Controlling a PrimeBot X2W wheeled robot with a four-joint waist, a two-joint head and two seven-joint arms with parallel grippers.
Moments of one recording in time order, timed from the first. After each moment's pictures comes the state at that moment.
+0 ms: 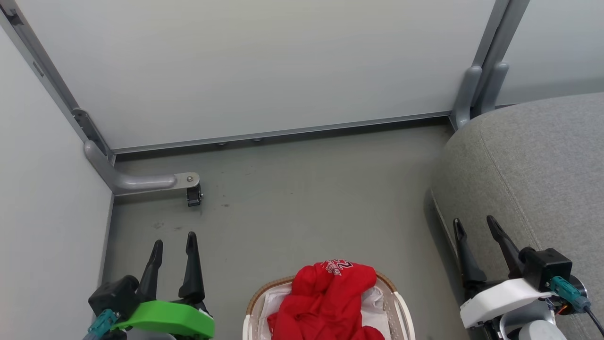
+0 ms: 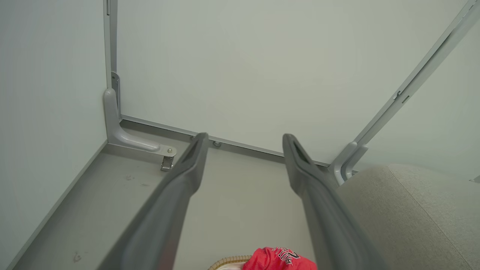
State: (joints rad) left arm -0.01 0.05 -0.13 0.22 -0.49 -0.07 -0.22; right arm -0.03 -0.05 -0.01 0.17 0.22 0.13 -0.22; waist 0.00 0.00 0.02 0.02
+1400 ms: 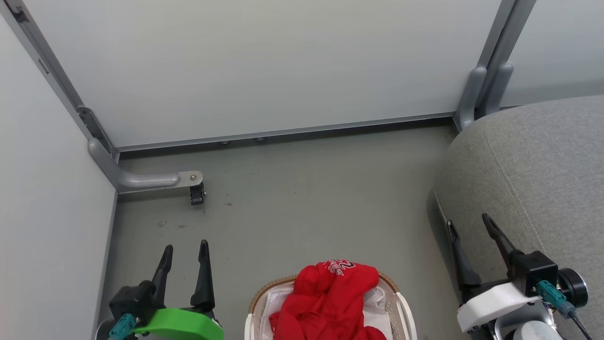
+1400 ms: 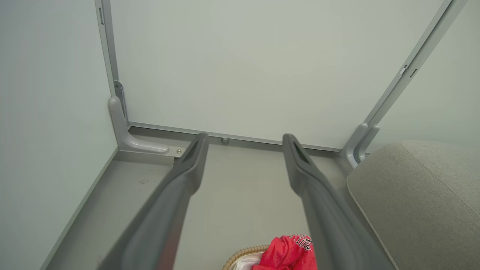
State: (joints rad) left arm -0.01 0.05 -0.16 0.27 -0.37 -0.06 -0.26; right arm -0.03 -0.05 0.00 0.17 0.06 0.13 -0.26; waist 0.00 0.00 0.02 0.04
